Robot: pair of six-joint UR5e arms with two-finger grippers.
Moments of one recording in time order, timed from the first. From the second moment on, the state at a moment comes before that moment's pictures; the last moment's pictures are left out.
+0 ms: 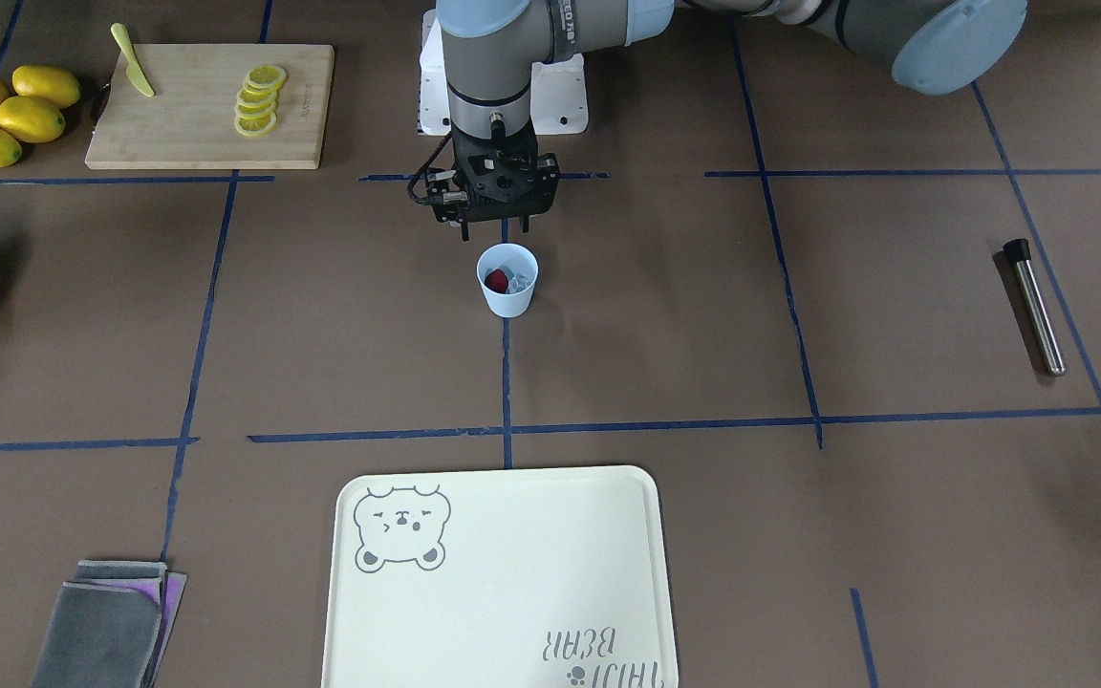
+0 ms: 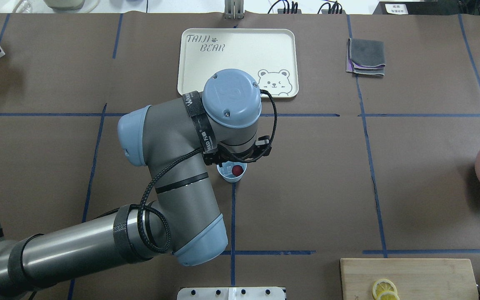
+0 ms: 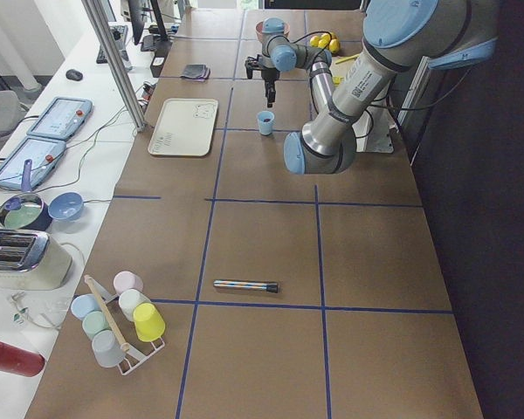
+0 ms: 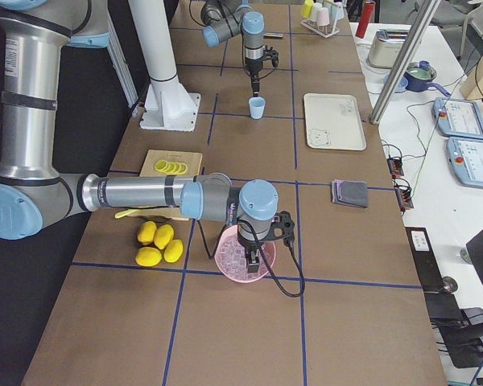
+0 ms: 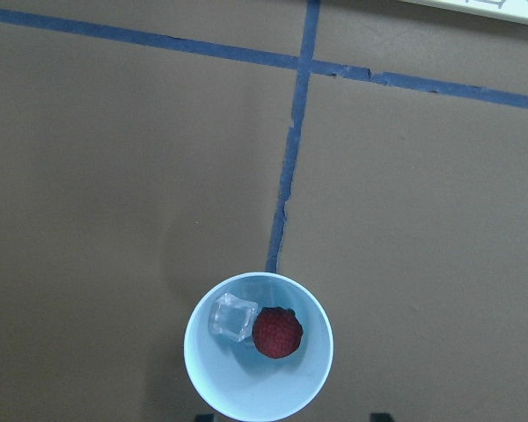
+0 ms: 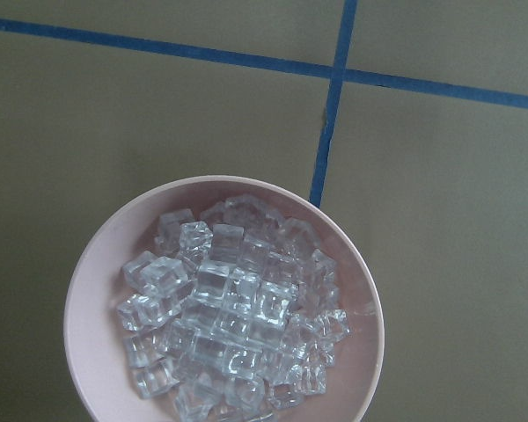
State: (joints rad) left arm -0.47 -2.51 -1.65 -1.34 -1.84 -1.39; right arm 1.57 -1.73 1.80 -1.71 2.39 -0.20
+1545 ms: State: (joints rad) left arm -1.17 -1.68 -1.93 -1.48 -2.20 -0.38; right arm 1.57 -1.73 1.80 -1.71 2.39 -0.20
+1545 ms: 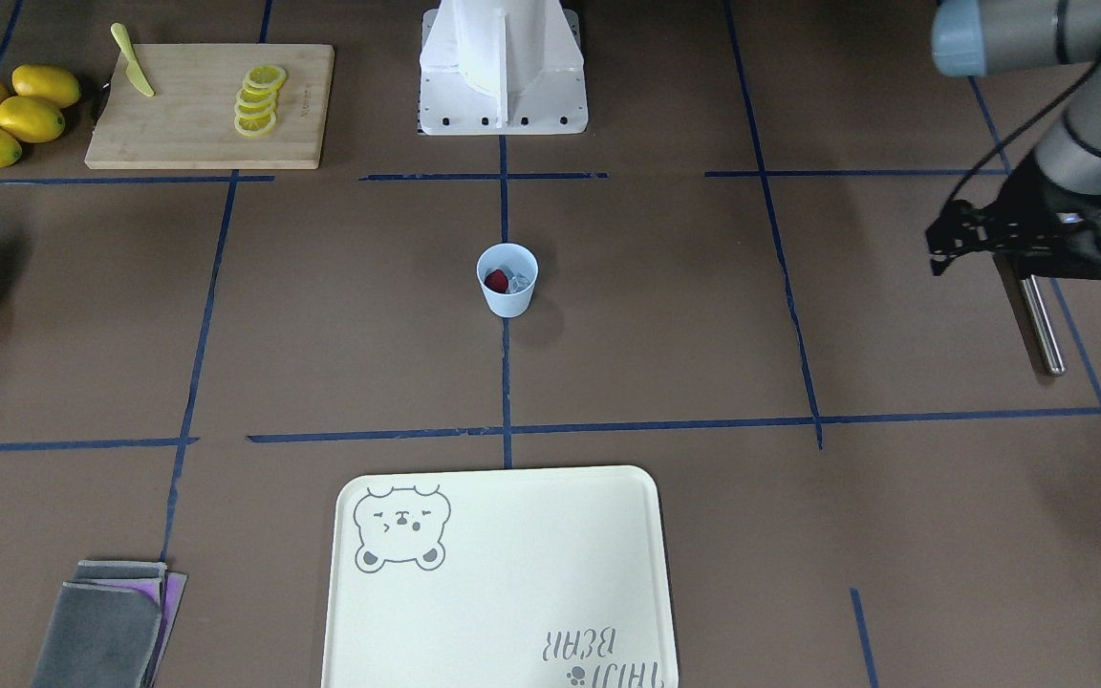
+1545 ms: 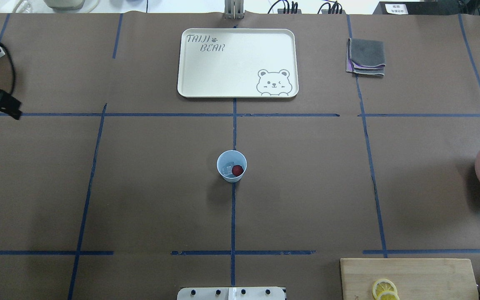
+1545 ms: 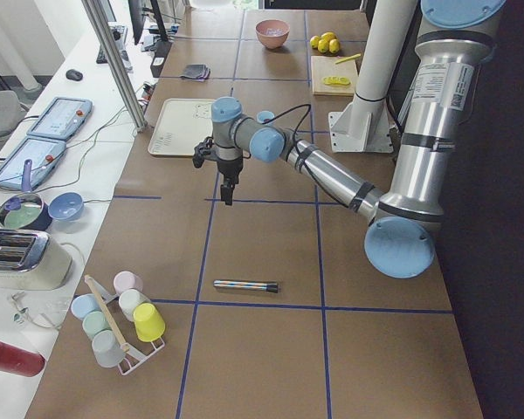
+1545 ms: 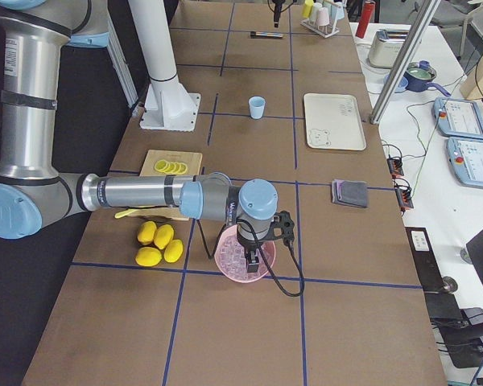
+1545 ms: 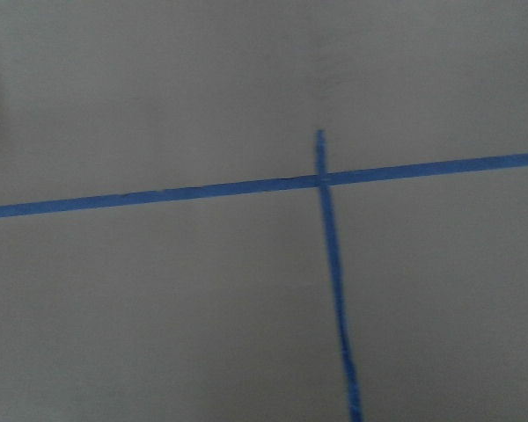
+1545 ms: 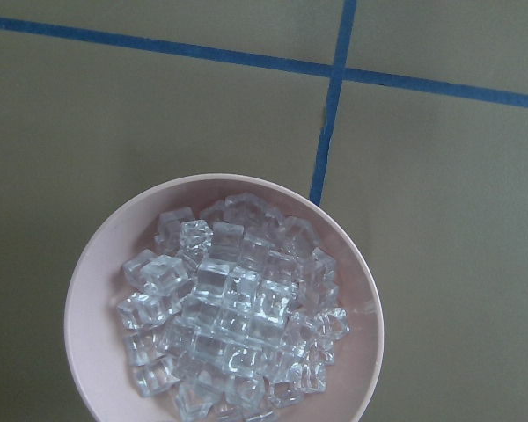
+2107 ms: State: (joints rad) left arm -1.41 -1.54 -1.69 -1.67 -2.32 -0.14; right arm 1.57 -1.73 1.80 -1.71 2.39 -0.20
